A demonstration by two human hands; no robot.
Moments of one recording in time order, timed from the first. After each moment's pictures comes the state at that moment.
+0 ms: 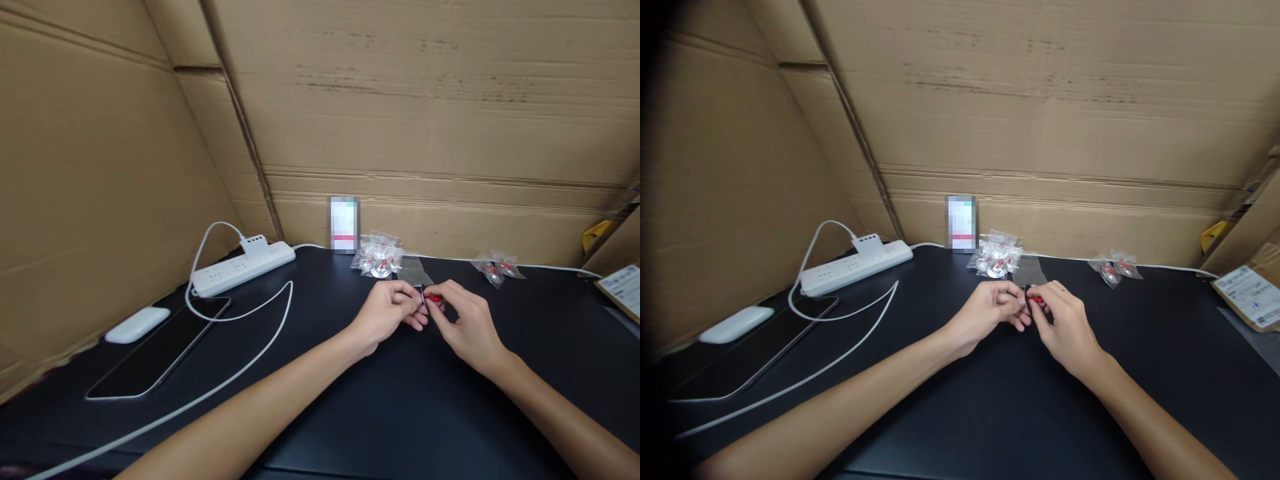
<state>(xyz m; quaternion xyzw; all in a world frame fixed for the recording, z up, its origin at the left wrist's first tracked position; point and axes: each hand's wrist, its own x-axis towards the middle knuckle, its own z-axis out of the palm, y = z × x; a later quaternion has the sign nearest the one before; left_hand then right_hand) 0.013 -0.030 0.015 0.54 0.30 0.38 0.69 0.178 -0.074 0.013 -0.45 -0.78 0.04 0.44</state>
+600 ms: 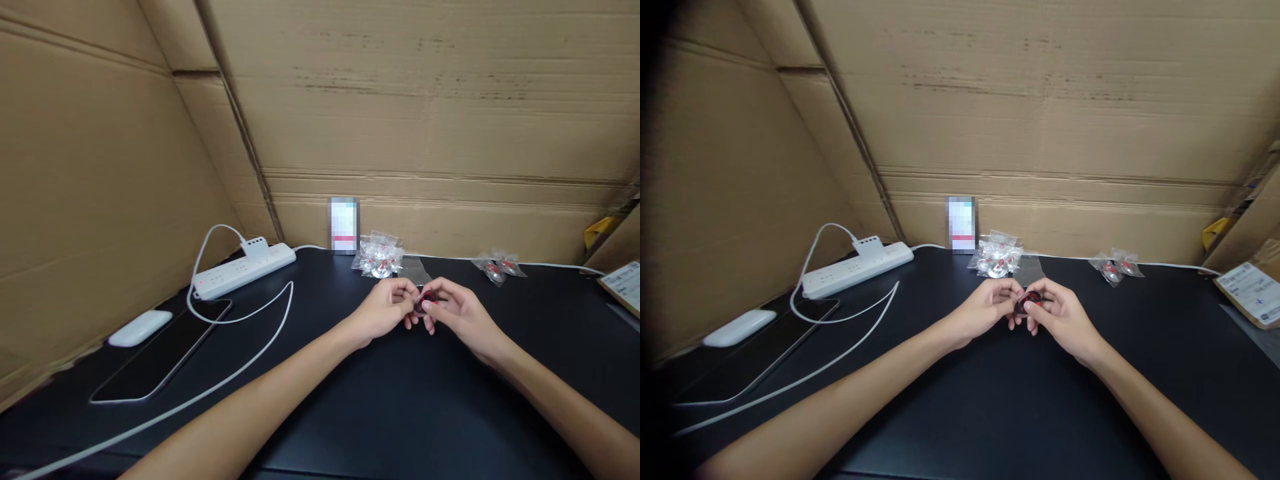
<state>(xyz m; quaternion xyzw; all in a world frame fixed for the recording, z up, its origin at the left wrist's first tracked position) 0.007 -0.020 0.017 0.66 0.28 0.33 0.62 0.176 -0.068 0.014 -0.39 -0.61 0.50 0.48</state>
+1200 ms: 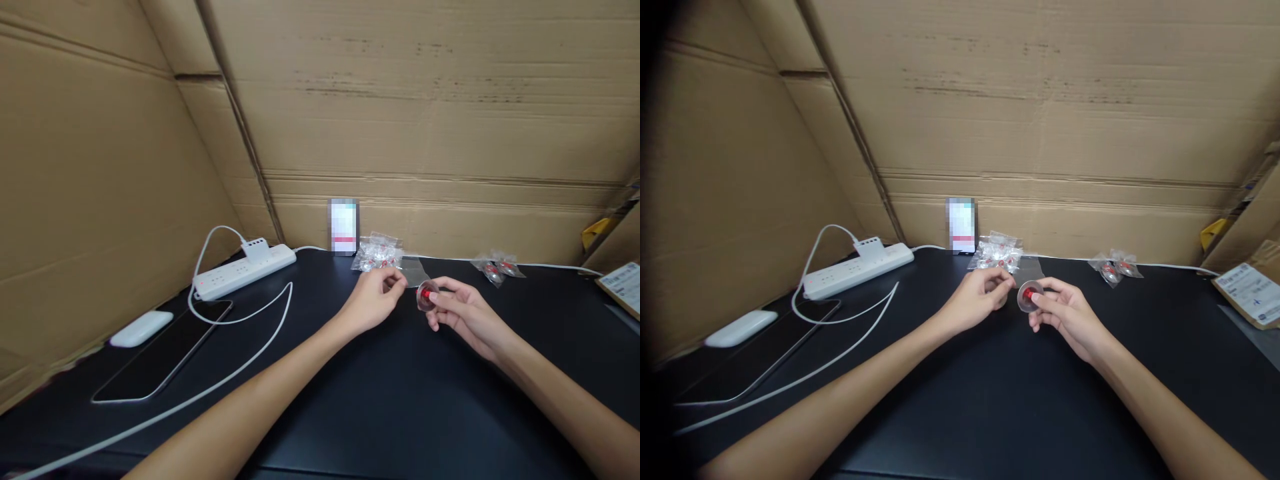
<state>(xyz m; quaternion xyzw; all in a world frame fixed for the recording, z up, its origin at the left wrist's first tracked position) -0.007 -0.008 0.030 0.78 0.37 0.35 0.36 0.184 -0.066 0.016 -0.36 -0.51 0.60 0.50</state>
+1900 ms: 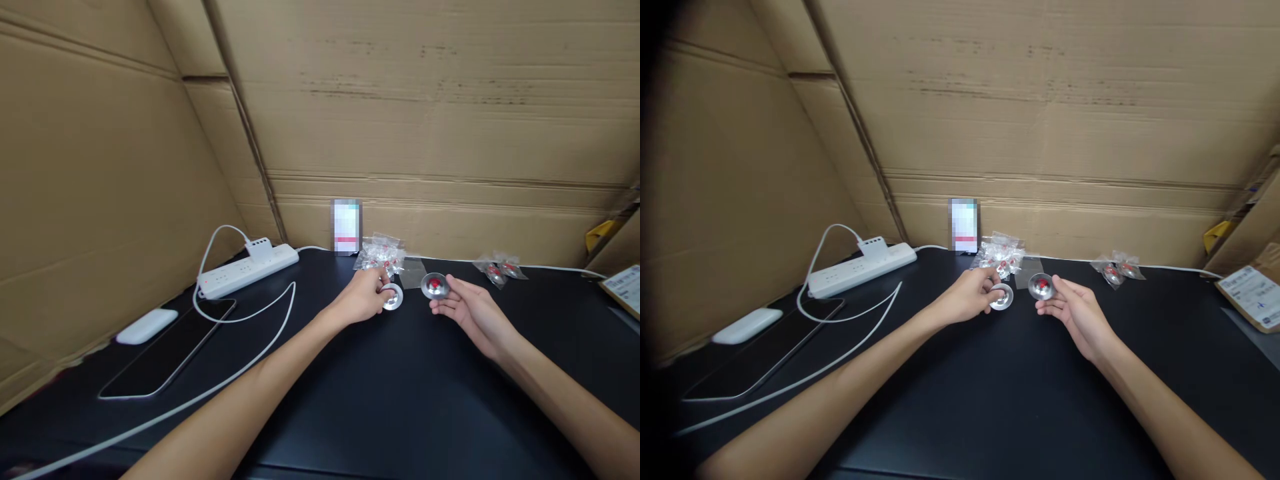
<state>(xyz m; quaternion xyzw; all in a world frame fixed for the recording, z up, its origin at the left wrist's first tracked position) -0.028 0.016 0.018 0.80 0.44 0.23 0.34 0.189 -0.058 0.012 -0.41 -0.40 0.57 0.58</state>
